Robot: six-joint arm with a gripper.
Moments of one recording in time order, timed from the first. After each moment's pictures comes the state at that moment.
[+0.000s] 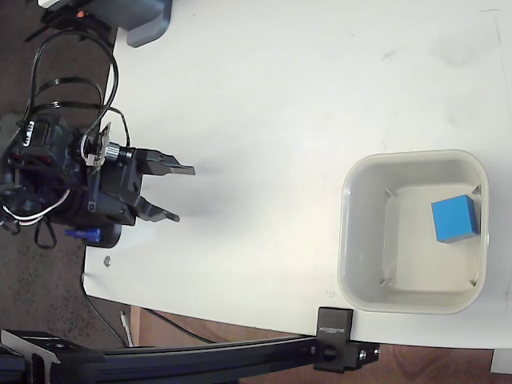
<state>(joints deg) -12.4 173.3 172.9 44.7 14.5 5.2</state>
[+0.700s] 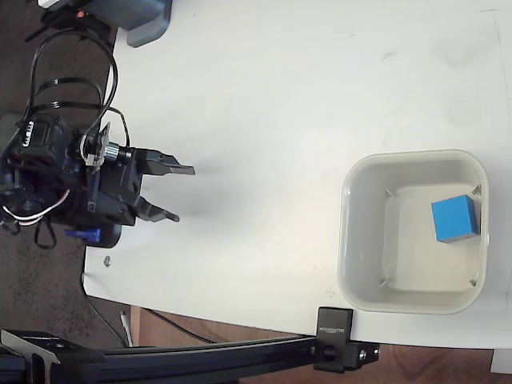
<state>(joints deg) -12.3 173.5 172.9 44.7 14.5 5.0</state>
